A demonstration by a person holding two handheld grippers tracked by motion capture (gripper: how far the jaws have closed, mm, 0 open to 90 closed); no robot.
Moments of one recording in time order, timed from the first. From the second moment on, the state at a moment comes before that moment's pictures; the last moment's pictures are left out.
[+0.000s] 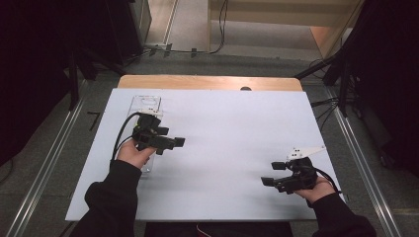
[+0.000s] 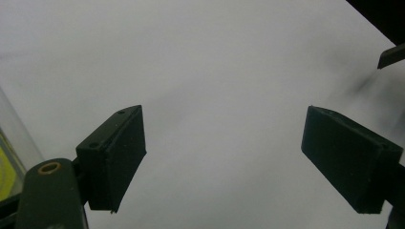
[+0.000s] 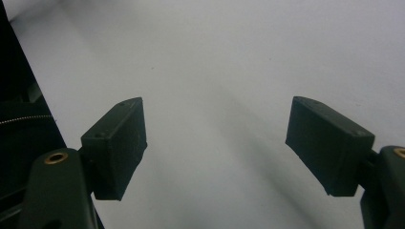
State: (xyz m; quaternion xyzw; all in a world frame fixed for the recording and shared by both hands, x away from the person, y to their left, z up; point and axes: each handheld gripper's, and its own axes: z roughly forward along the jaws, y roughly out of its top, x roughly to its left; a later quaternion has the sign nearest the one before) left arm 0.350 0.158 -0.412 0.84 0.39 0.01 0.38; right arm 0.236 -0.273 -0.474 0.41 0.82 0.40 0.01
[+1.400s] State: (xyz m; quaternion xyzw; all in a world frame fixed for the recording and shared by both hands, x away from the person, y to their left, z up) left arm 0.302 0.160 -0.432 0.86 0.33 0.00 0.39; right arm 0.236 -0.274 -0.475 0.42 0.82 0.40 0.01
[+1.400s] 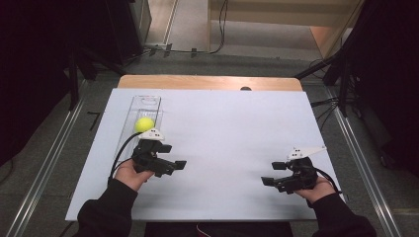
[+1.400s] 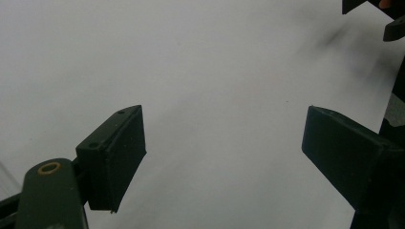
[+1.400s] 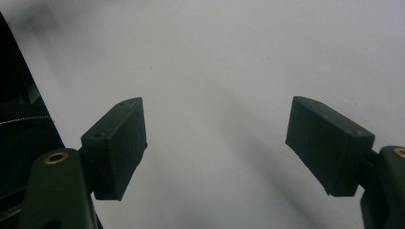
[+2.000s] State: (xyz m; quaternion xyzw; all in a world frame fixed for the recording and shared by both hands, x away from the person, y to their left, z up) left arm 0.286 0.165 -0.445 0.87 0.32 0.00 0.38; right arm 0.236 -0.274 -0.475 0.42 0.82 0.40 0.01
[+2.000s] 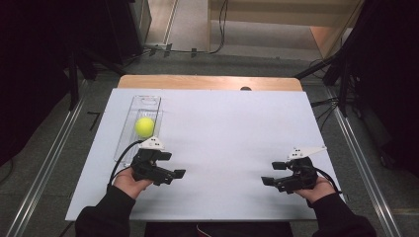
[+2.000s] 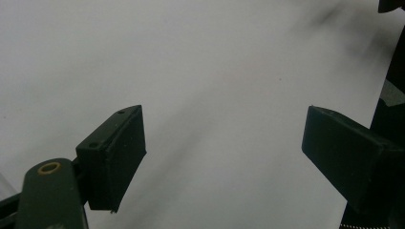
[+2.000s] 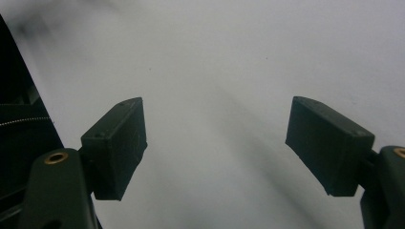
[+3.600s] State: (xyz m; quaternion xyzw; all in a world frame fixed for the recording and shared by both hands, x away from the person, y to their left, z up) left arm 0.271 0.190 -0.456 0.88 0.31 -0.01 0.36; right arm 0.236 -0.274 -0.475 0.42 0.82 0.40 0.01
